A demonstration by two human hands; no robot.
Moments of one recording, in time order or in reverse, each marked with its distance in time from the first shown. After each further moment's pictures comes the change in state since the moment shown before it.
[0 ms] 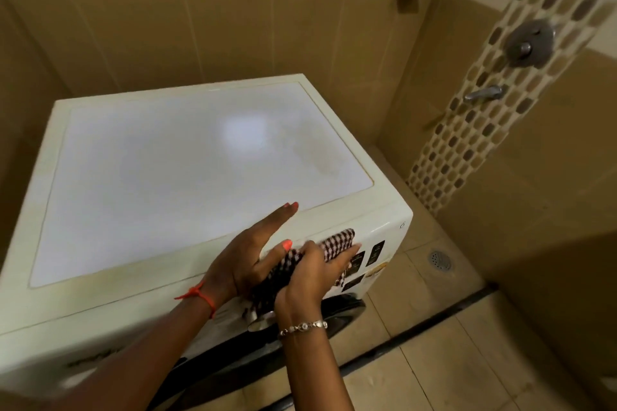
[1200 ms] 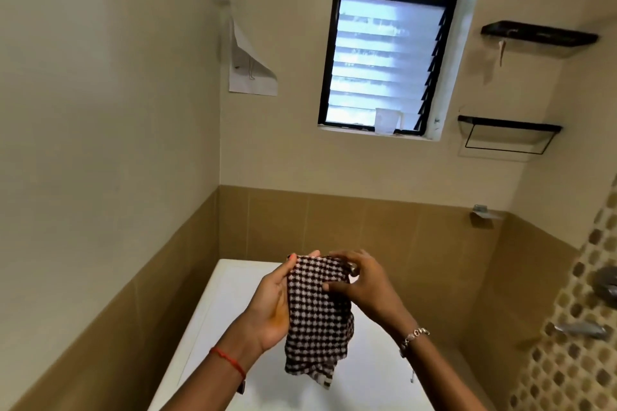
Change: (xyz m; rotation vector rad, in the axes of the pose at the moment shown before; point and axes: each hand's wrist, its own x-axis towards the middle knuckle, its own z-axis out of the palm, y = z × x) left_hand 0.003 0.220 -0.192 -1.371 0.458 -0.330; right_hand -0.130 -0.229 0.115 -1.157 -1.073 -1.048
